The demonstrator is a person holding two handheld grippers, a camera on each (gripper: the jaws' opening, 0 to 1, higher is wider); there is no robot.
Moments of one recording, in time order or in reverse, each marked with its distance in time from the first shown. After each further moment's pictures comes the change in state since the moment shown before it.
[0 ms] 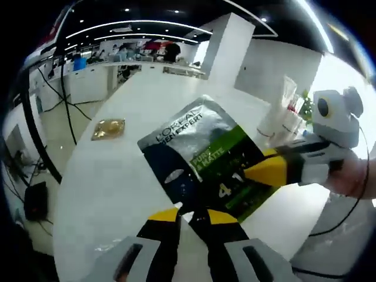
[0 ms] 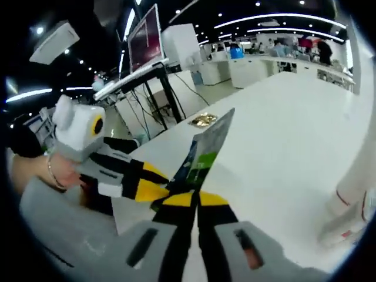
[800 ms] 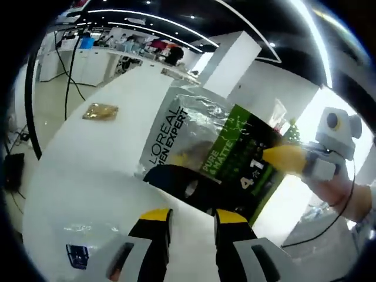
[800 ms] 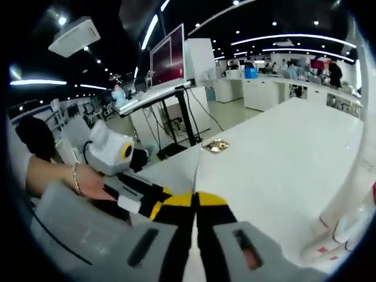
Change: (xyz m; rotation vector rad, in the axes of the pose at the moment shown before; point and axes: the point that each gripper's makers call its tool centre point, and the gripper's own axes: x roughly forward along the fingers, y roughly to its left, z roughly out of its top) left arm -0.006 -0.022 0.000 -0.256 -0.061 -0.200; right arm -0.035 0.020 0.047 -0.052 -0.127 0.067
